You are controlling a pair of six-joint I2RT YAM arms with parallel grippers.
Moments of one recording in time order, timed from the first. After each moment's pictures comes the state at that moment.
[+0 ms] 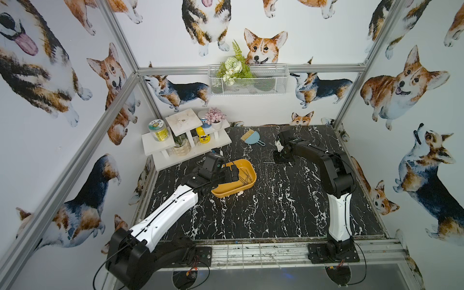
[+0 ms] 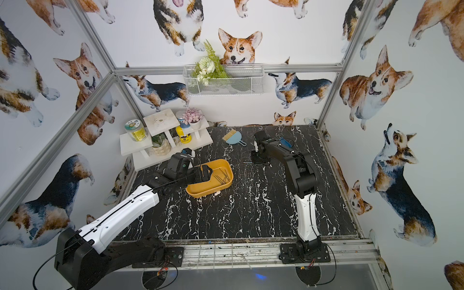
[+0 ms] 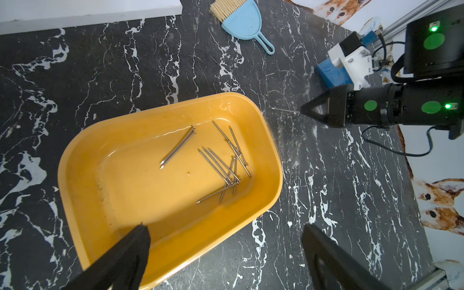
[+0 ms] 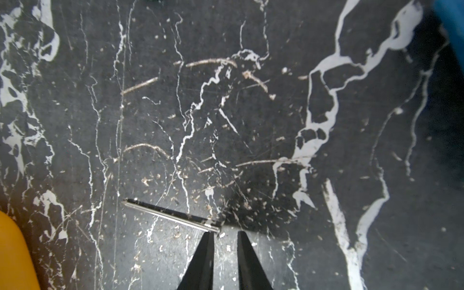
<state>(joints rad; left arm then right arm) -0.50 1.19 0.92 -0.51 0.00 -0.59 0.29 2.13 1.59 -0.63 -0.08 0.23</state>
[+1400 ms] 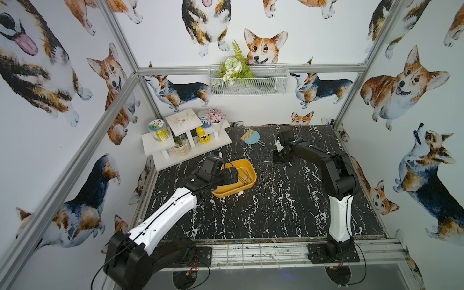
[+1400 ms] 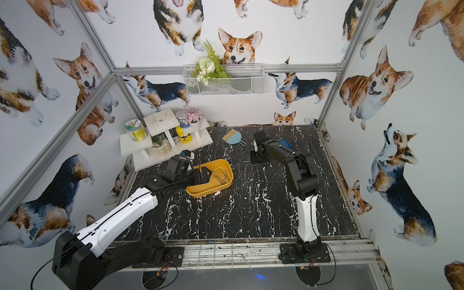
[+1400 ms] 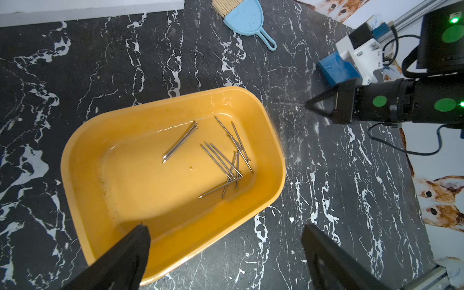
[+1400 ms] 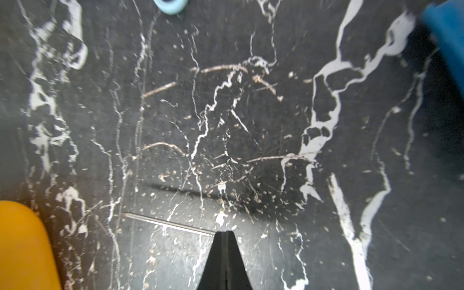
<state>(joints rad) -0.50 1.16 0.89 -0.51 0.00 -0.60 0.31 2.07 1.55 -0.59 -0.08 0.26</state>
